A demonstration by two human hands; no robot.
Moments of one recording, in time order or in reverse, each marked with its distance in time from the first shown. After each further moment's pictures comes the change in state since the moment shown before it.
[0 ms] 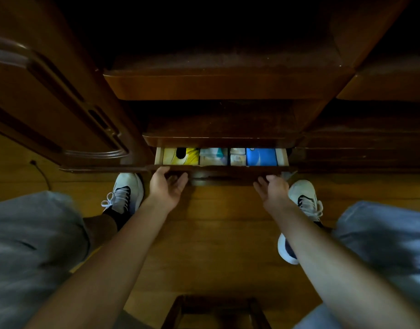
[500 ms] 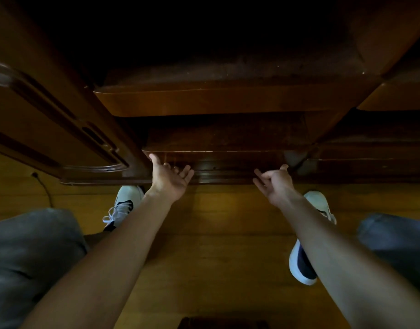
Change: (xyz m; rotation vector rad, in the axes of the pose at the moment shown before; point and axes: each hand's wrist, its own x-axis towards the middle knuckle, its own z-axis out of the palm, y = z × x) left_hand 0.039 0.027 0.053 0.036 -0.119 0.022; right_hand 0.038 -0.031 0.043 -0.105 -0.198 0.001
